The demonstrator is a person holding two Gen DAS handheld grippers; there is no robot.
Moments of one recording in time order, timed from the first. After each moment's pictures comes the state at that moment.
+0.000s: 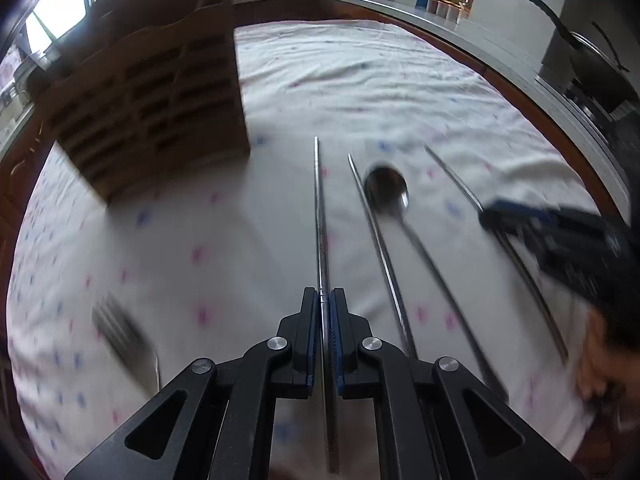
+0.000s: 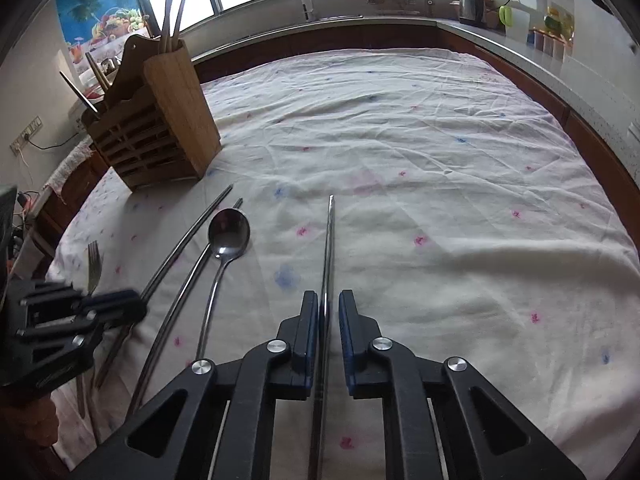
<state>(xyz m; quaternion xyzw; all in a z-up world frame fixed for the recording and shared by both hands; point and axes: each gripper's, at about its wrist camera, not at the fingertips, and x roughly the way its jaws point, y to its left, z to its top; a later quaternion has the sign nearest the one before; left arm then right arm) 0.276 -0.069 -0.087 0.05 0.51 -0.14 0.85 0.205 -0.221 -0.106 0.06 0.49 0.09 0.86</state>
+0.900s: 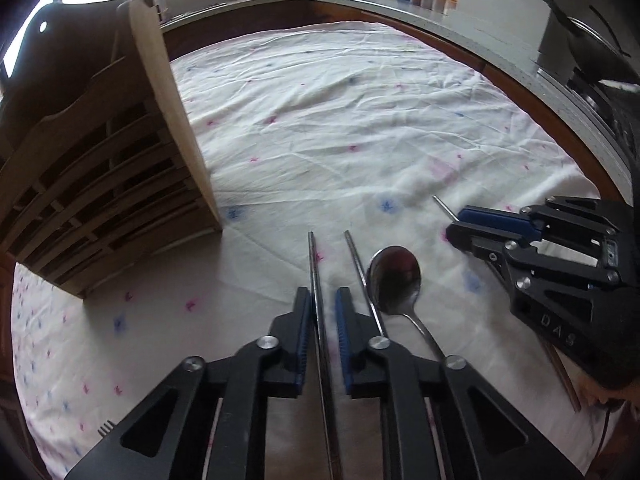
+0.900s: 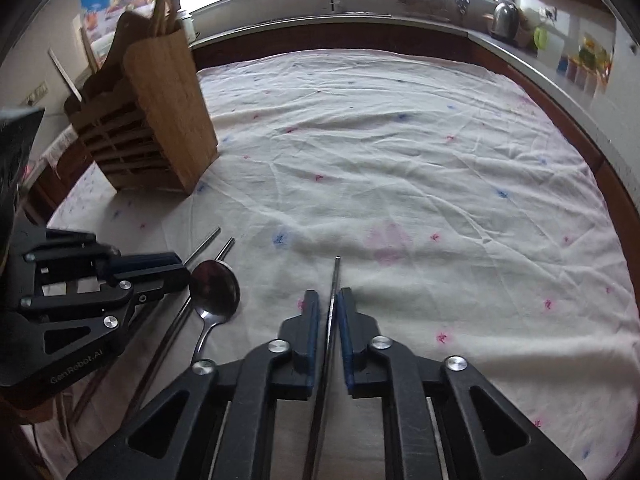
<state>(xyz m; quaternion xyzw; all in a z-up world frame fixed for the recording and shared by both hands) 0.350 -0.099 -0.095 0.09 0.49 -0.16 0.85 0.264 -0.207 -0.113 0.00 0.50 0.11 0.86</state>
